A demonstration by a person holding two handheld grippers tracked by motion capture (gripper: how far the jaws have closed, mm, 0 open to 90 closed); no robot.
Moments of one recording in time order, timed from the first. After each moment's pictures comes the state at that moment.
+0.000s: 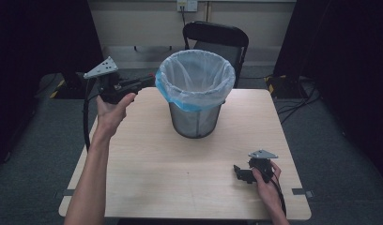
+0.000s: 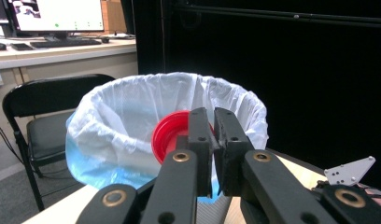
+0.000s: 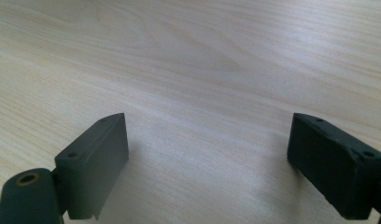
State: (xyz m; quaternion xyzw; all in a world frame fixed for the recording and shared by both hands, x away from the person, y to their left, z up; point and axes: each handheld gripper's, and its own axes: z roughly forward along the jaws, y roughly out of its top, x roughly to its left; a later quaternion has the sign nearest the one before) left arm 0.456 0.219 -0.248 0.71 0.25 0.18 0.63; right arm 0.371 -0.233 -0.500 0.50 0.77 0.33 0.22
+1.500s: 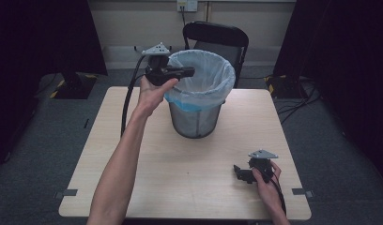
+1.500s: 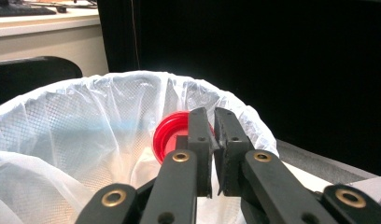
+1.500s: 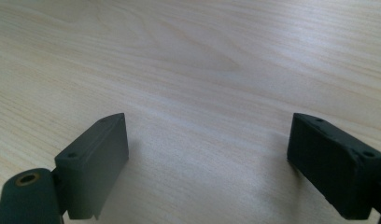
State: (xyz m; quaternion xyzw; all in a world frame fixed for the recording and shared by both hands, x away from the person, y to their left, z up) left arm 0.526 0.119 -0.247 0.76 0.24 0.12 0.60; right arm 0.371 -0.233 -0.500 0.50 0.77 0.33 0.22
